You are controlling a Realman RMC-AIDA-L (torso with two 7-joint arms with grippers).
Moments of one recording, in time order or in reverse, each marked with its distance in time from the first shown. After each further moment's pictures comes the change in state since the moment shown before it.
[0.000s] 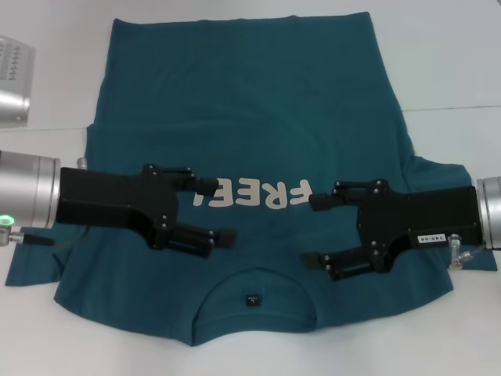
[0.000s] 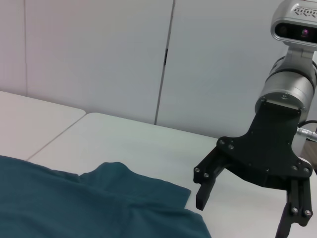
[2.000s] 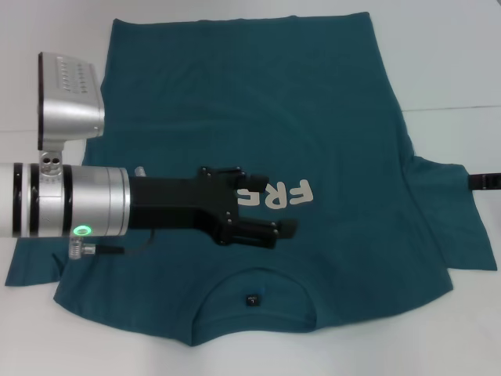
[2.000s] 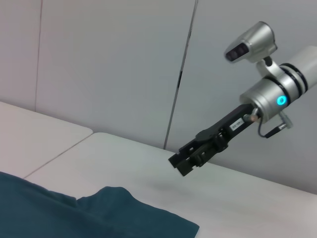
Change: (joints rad) left arm -0.005 -0.146 -0.019 0.000 0.024 -0.127 -0.017; right arm 0.064 -0.088 0.448 -0.008 -0.503 0.131 0.727
